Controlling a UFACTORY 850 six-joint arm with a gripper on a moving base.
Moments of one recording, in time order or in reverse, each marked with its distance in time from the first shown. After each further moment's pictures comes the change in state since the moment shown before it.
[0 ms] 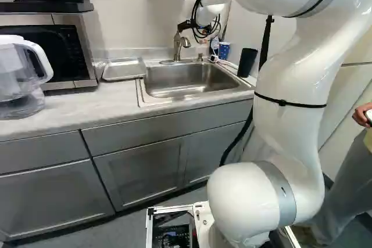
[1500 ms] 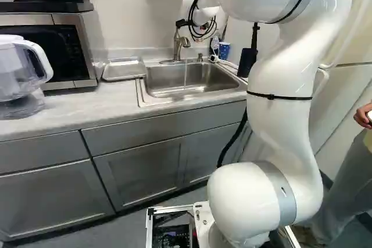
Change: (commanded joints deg) arm 0.5 -5.2 -6.1 0.0 4.9 0.0
